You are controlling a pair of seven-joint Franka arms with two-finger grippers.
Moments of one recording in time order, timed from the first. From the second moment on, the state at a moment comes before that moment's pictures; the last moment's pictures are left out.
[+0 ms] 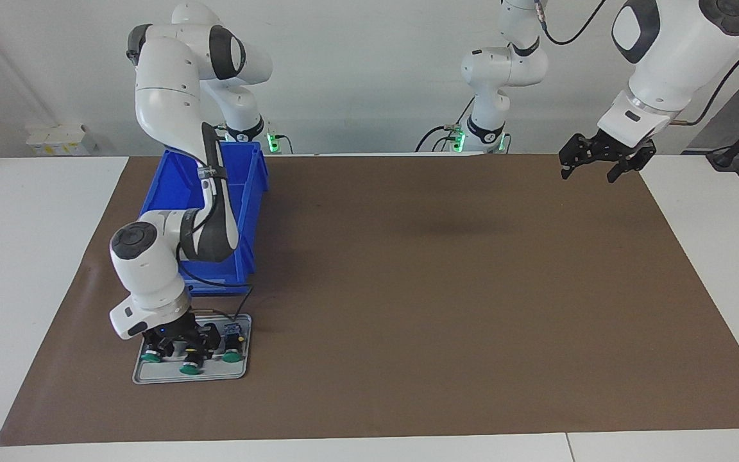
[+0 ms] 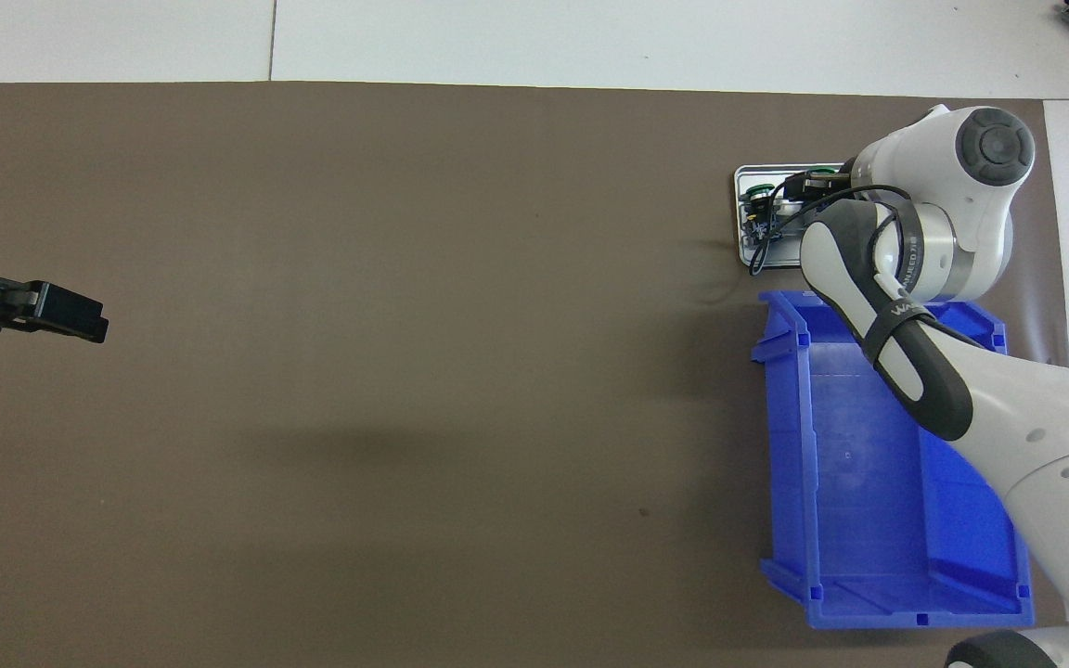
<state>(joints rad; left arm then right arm) -0.06 -0.01 0.01 -1.63 -0.02 1.54 0.12 0.07 0.66 -0.09 -1.53 0.03 2.42 0.09</state>
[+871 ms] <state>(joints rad) -0.06 -0.01 0.01 -1.63 -0.02 1.54 0.12 0.10 0.56 -0.09 -1.37 0.03 2.19 0.55</state>
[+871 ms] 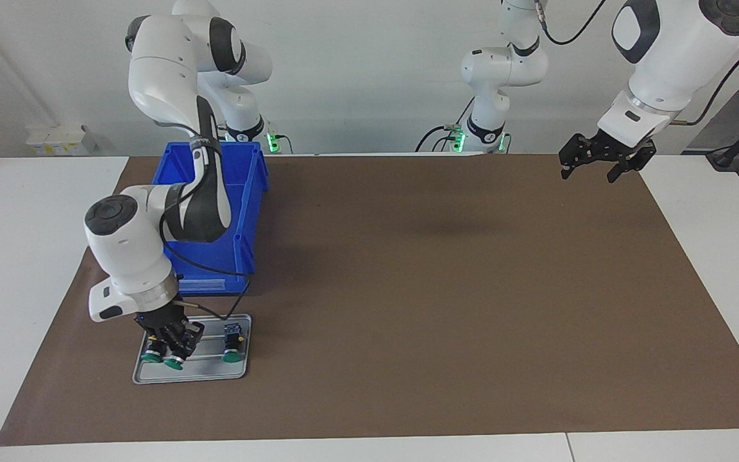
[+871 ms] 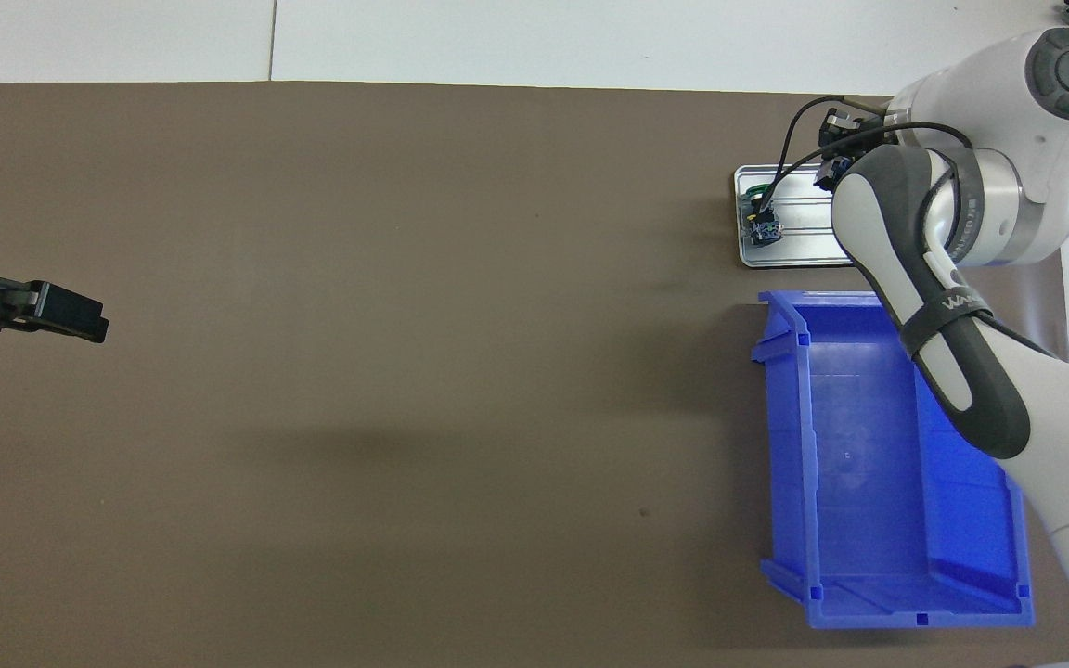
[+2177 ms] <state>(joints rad) -0.06 -0.01 0.01 -1.63 -0.02 1.54 0.12 0.73 0.55 -0.08 -1.41 -0.18 2.01 2.12</state>
